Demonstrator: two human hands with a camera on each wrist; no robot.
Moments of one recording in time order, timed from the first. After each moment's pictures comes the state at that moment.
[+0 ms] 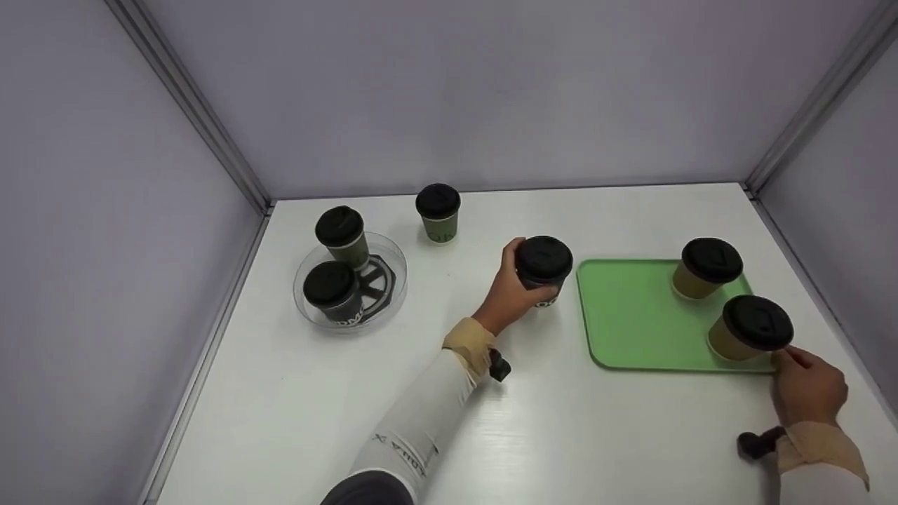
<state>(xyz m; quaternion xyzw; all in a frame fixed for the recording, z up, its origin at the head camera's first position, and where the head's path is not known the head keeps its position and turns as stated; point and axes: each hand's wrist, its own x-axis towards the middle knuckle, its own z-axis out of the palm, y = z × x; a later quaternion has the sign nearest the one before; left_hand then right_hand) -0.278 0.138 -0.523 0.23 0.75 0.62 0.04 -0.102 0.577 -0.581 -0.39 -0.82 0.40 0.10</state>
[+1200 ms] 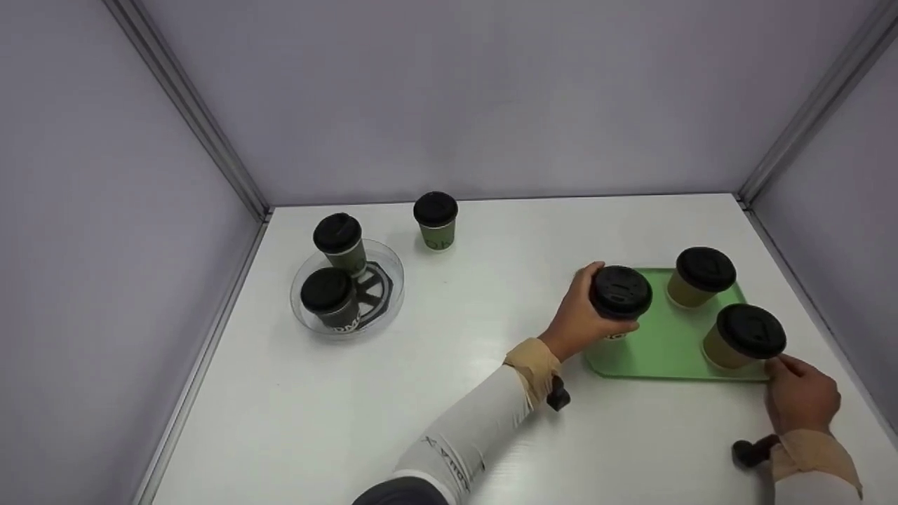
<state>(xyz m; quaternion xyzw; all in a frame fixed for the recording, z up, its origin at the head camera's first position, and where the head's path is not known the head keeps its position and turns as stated) -0.237 0.238 -0.524 0.29 0.75 0.59 0.05 -0.101 0.582 -0.587 -0.38 -0.82 0.41 0.09</state>
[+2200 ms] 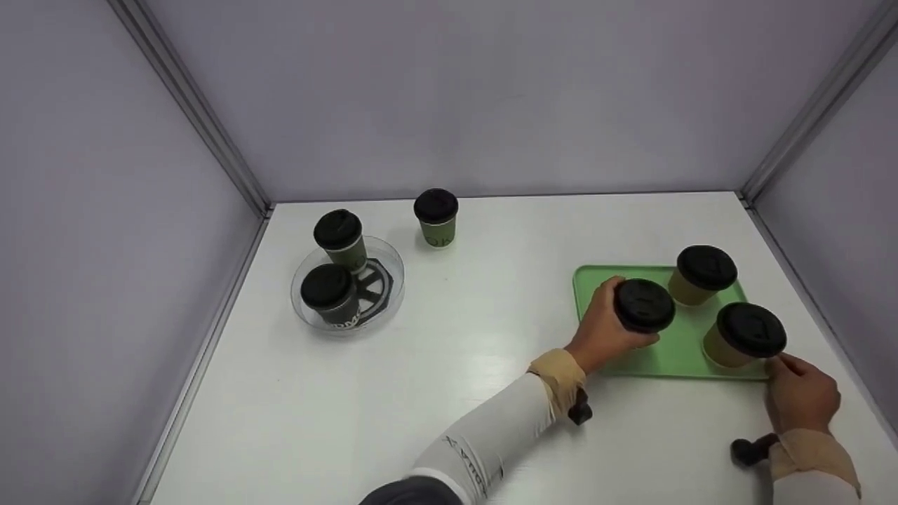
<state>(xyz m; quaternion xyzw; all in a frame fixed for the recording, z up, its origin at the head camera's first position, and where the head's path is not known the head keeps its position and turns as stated) -0.217 0.277 -0.539 0.27 0.78 0.56 0.03 -0.102 0.583 -0.587 -0.39 -0.82 0.41 0.10</state>
